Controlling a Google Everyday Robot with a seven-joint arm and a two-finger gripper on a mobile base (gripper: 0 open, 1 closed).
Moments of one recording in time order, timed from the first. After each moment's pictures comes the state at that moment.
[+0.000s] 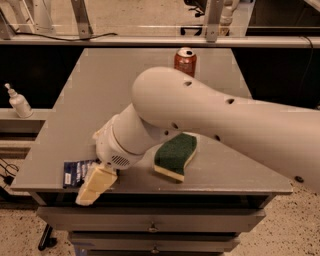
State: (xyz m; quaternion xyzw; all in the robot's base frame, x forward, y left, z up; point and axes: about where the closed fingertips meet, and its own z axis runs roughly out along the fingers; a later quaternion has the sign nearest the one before) arm 0.402 0.151 0.826 -0.67 0.65 0.24 0.28
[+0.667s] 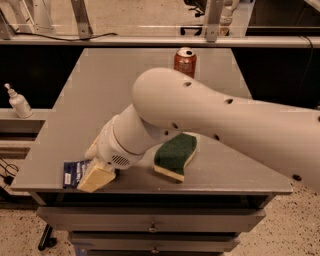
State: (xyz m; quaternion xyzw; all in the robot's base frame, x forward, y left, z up) arm 0.405 0.151 0.824 -0.67 0.65 0.24 0.28
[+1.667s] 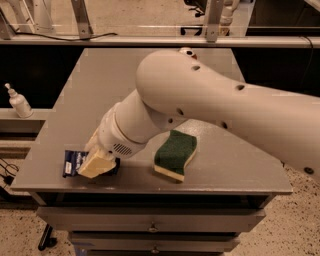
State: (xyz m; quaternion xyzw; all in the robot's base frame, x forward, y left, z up) arm 0.411 0.147 0.850 -0.67 0.65 0.24 0.29
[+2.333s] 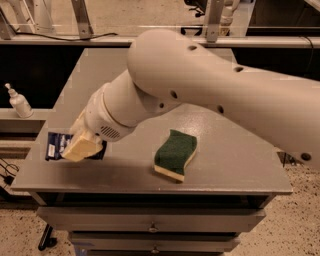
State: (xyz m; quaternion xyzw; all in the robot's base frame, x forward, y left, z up) arm 0.427 0.171 0.890 -0.66 0.62 0.24 0.34
